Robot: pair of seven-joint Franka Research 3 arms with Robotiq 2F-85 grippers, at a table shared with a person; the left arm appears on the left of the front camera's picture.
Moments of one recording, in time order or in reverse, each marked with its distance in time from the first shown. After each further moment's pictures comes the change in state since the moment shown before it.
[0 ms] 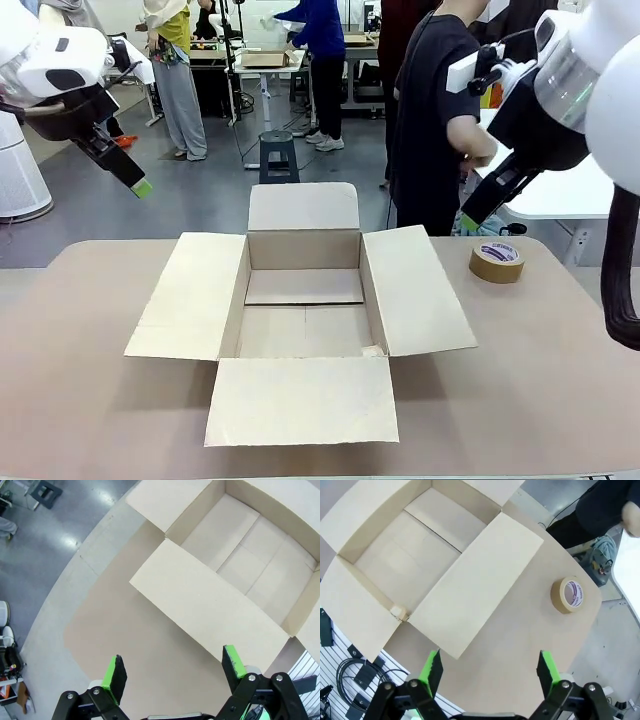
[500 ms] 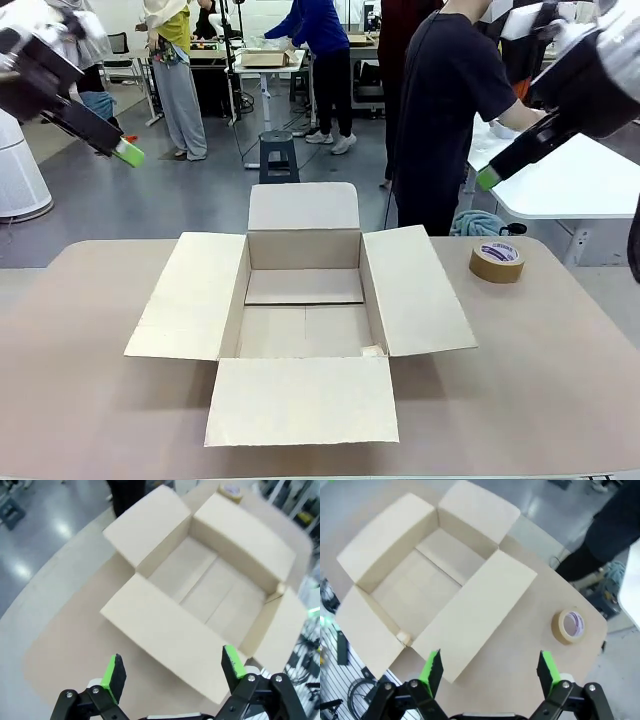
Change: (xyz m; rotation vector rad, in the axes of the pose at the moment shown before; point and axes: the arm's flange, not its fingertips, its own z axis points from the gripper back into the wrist) left arm -0.017 0.063 0.015 -0.327 -0.229 0.127; right arm -0.012 -0.070 0.013 0.139 -0.227 -0.060
